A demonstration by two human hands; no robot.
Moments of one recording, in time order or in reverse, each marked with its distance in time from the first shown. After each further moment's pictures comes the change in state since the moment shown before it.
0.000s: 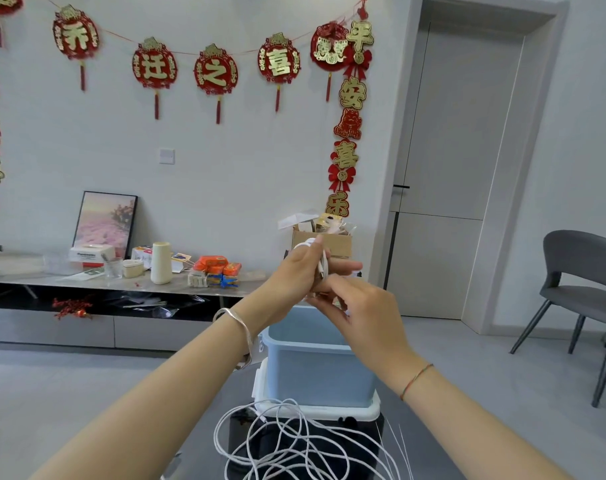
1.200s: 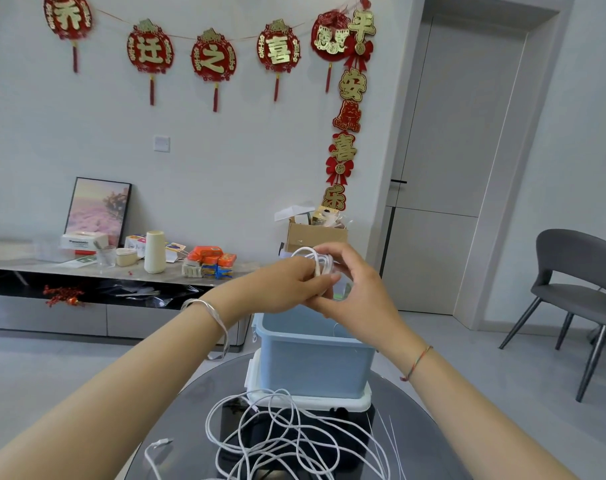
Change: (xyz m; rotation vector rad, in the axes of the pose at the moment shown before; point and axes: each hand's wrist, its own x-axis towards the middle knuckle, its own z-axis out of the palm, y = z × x) left_hand -0.015 0.004 -0.014 0.830 -0.207 0.096; right_hand 0.010 0.003 -0.008 0.570 -0.212 0.391
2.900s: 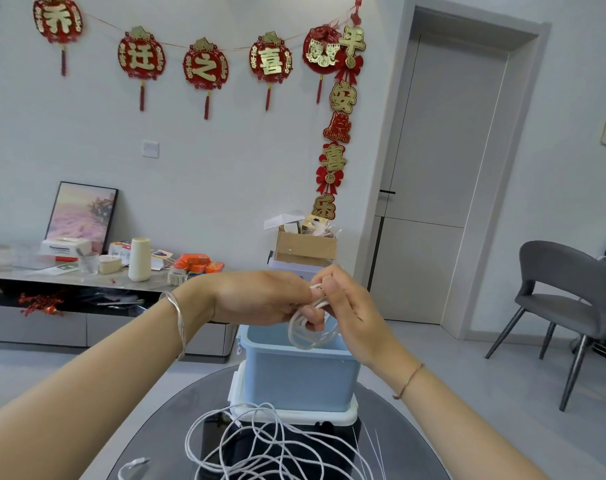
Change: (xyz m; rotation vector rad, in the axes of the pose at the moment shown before) left_hand -0.002 -0.010 -0.011 -0.332 -0.421 -0.003; right_hand -0.005 0.017 -0.008 0.121 -0.065 -0.084
